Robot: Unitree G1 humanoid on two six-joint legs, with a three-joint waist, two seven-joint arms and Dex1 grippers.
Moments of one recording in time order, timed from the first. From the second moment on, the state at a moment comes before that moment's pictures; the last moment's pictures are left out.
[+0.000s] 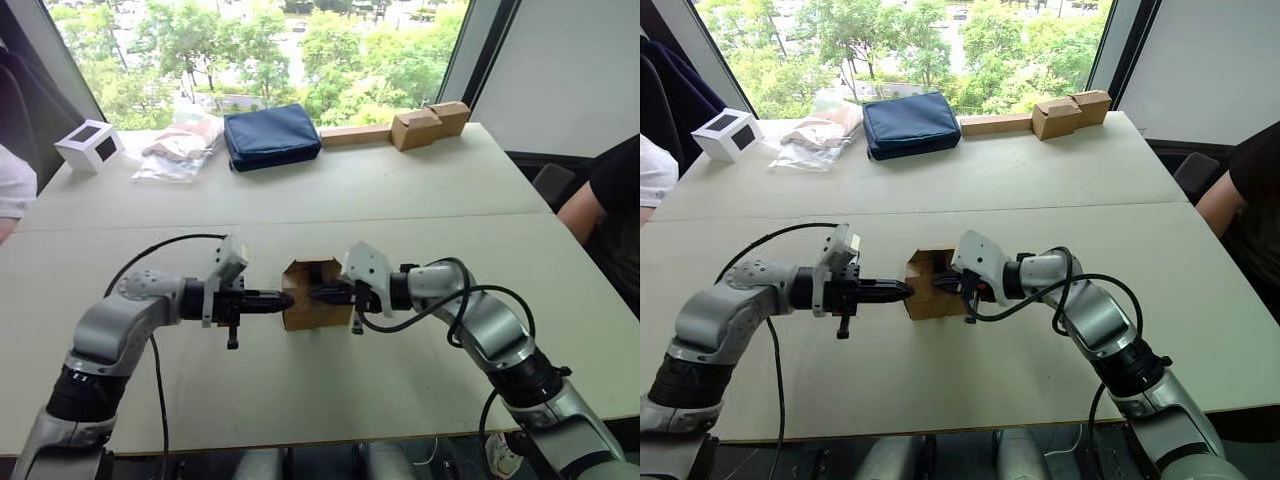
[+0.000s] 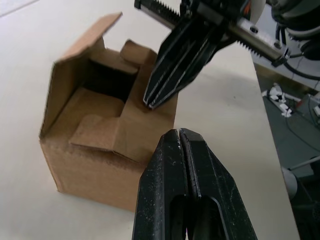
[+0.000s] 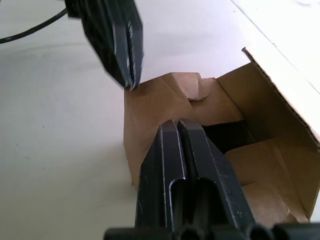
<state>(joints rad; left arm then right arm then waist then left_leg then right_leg) -0.38 0.65 -0.03 -0.21 -0.51 0.71 -1.19 -0.55 -0.53 0.35 -0.25 0.25 0.55 0.91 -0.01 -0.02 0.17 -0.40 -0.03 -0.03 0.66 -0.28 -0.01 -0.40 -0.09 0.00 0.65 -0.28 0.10</state>
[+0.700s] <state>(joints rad) -0.39 0.63 -0.06 -0.16 -0.49 0.65 -1.15 -0.73 -0.46 0.26 -0.20 0.32 0.70 0.78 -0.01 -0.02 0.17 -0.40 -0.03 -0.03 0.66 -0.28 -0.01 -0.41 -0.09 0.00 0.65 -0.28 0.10</state>
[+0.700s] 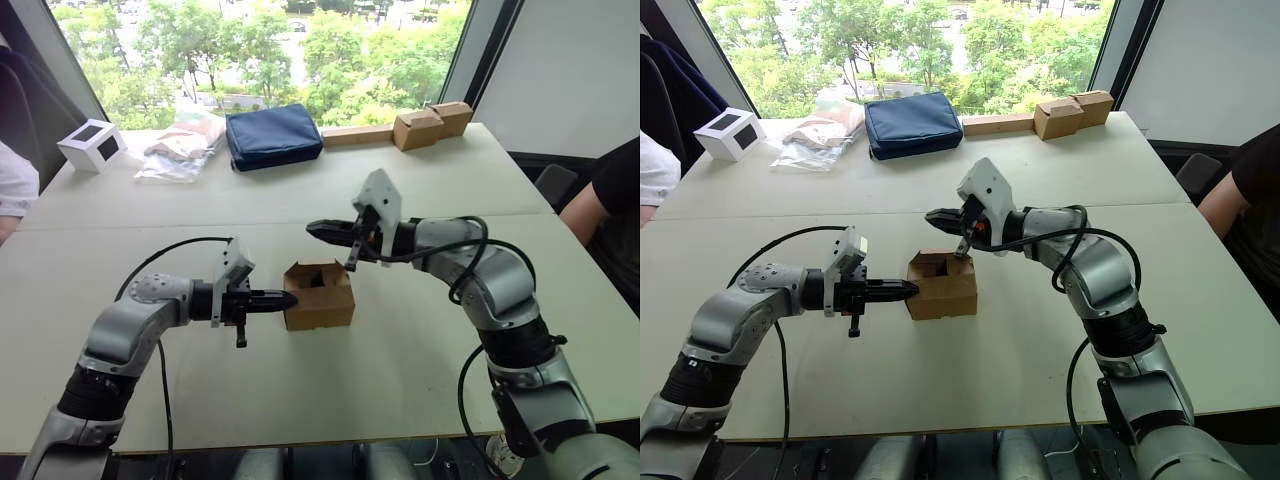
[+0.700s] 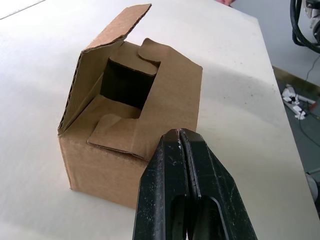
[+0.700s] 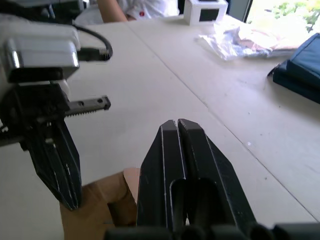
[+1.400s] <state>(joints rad) -0.47 0.60 0.00 -0.10 -0.56 0.67 -1.08 -0.60 -0.50 0.38 -0.26 0.21 0.66 0.82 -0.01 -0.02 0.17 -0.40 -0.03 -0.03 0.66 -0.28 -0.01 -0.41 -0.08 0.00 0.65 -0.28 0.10</state>
